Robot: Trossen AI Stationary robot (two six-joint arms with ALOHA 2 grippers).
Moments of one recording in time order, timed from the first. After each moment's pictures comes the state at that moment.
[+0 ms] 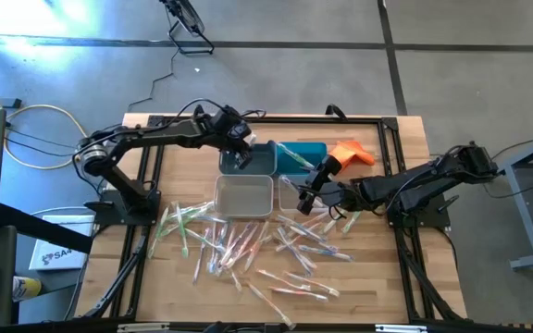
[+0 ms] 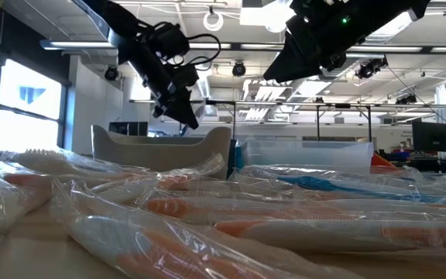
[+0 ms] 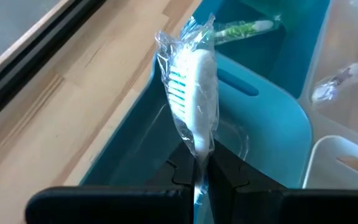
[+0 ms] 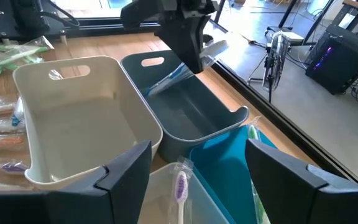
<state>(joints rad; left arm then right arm) 0.52 1.56 1.05 -0.27 0.14 -0.08 0.17 1.36 0.76 0.08 0.72 0.21</state>
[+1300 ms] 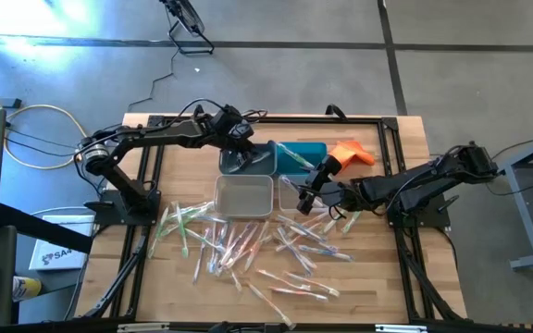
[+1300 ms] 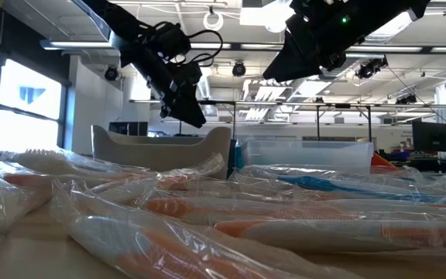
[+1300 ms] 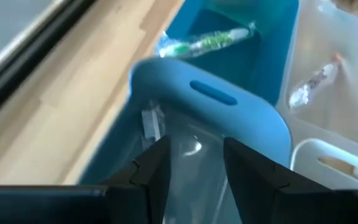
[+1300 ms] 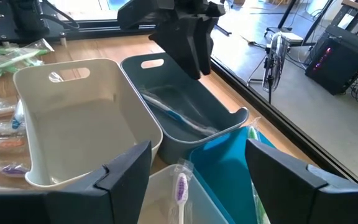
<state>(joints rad) 0.52 1.57 1.05 -0.21 0.21 -0.03 0.17 1.36 0.76 0.09 0.73 0.21</state>
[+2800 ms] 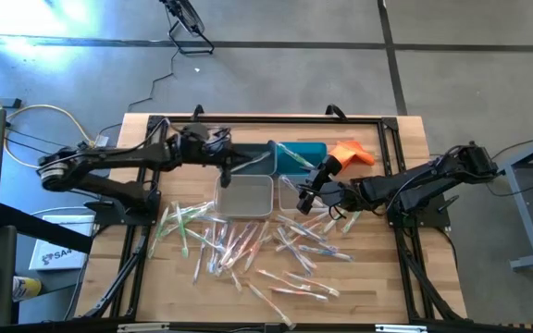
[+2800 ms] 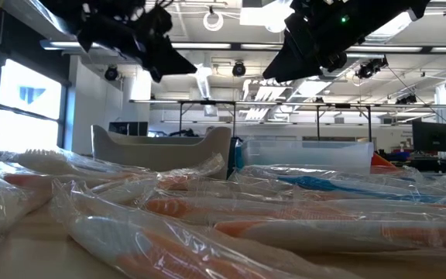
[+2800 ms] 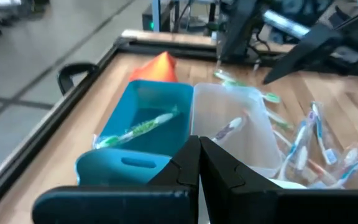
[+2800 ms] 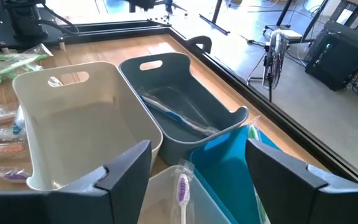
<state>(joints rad) 0.35 1.17 0.71 0.19 0.22 0.06 0.17 1.36 0.76 0.09 0.73 0.24</state>
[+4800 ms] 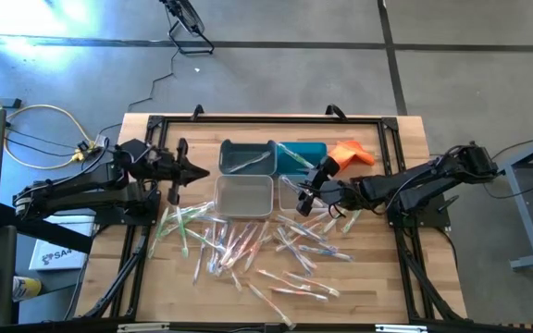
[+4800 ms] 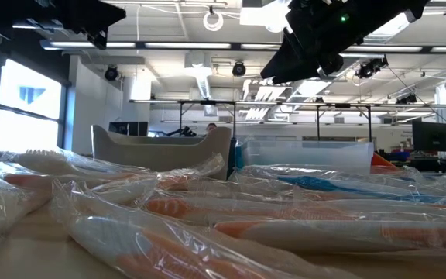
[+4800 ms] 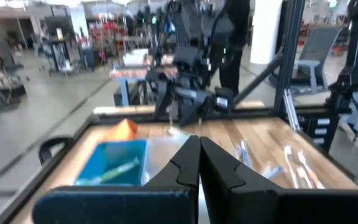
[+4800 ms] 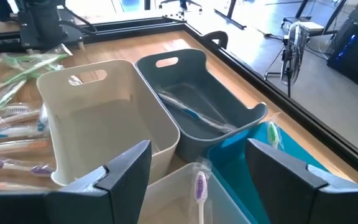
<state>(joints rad) 0.32 0.44 0.43 0.04 0.35 0.05 0.16 1.36 0.76 0.09 0.65 0.26</state>
